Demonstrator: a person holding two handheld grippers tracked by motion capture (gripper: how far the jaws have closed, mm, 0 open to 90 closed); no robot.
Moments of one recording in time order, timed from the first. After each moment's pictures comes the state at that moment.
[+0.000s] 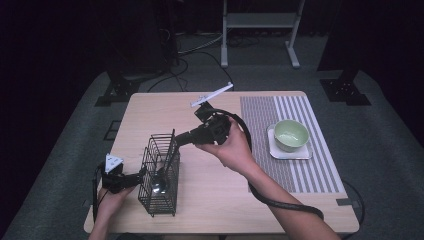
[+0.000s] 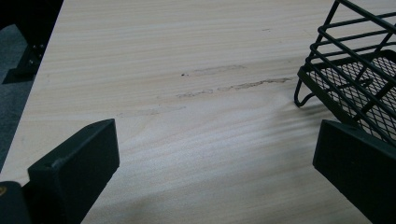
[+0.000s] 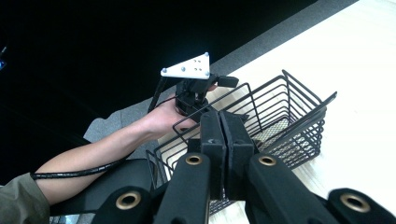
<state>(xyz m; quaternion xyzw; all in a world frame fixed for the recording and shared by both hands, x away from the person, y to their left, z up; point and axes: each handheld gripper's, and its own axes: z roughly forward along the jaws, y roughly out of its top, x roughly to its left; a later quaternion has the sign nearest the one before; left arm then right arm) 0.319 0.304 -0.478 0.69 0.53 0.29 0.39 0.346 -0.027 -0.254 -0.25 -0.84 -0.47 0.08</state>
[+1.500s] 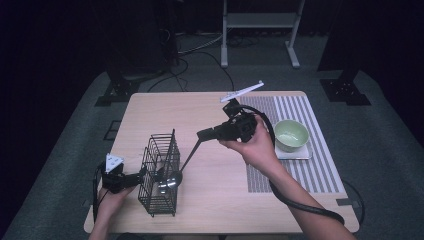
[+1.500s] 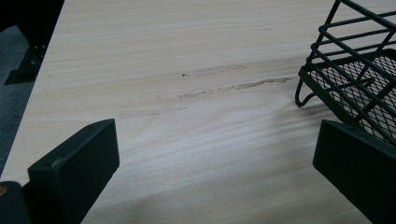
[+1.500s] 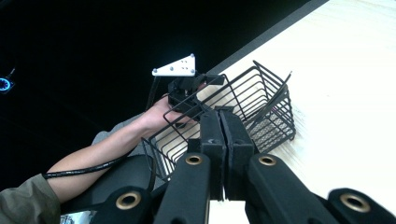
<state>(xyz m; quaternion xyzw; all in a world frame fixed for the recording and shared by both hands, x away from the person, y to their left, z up) 0.319 0.303 -0.478 0.69 0.53 0.29 0.39 0.349 -0.083 -0.254 -0.29 -0.82 -0.48 0.09</state>
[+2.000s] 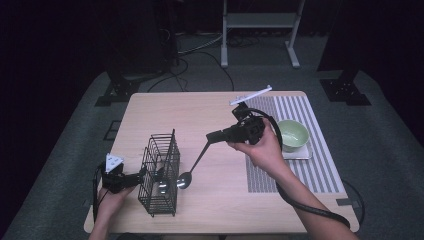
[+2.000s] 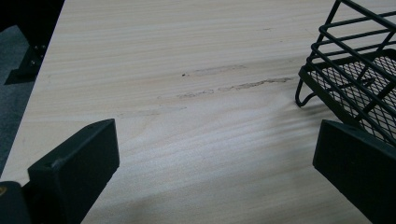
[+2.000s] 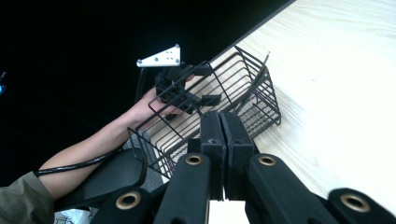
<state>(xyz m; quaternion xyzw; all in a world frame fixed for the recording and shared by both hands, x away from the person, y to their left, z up) 0.319 0.303 -0.478 0.70 0.53 0.29 0.39 0.353 -0.102 -0.269 -0.31 -0.82 -0.48 0.09</state>
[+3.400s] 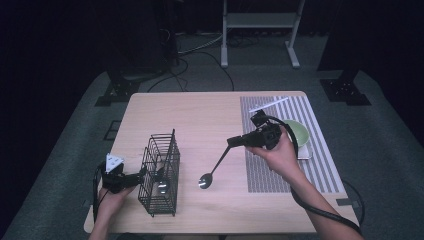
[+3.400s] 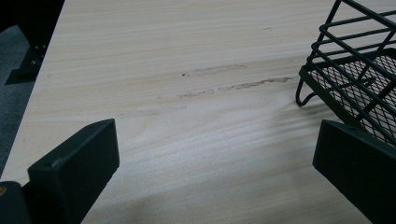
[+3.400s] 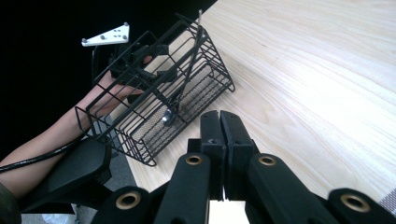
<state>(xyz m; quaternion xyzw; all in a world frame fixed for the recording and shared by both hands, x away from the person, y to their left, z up) 0.319 0.303 -0.478 0.70 0.53 0.29 0.39 0.364 -0.147 -0.307 -0.36 -0.81 -0.45 0.08</state>
